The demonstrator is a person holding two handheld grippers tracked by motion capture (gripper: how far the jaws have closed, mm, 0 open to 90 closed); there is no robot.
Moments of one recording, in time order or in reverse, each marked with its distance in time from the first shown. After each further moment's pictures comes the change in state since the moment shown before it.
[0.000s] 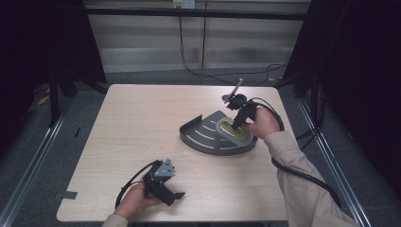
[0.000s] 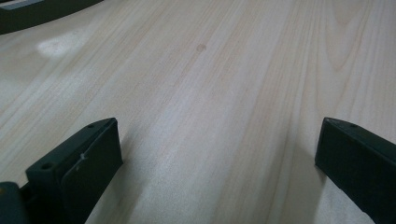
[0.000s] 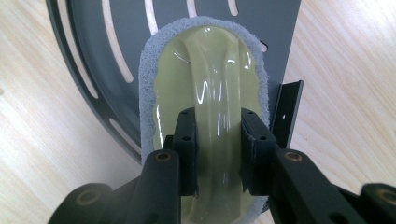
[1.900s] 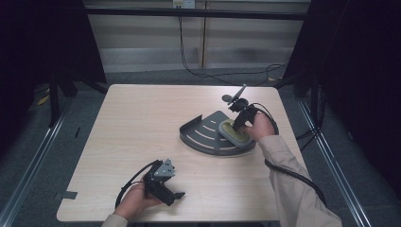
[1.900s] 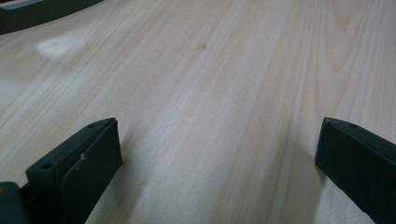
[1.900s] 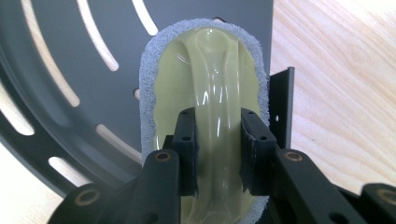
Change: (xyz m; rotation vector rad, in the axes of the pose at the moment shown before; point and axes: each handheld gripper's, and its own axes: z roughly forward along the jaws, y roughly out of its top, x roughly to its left) left arm 0.000 0.000 0.000 -0.001 0.004 0.001; right arm -0.023 -0.009 0.045 -0.008 -0.013 0.168
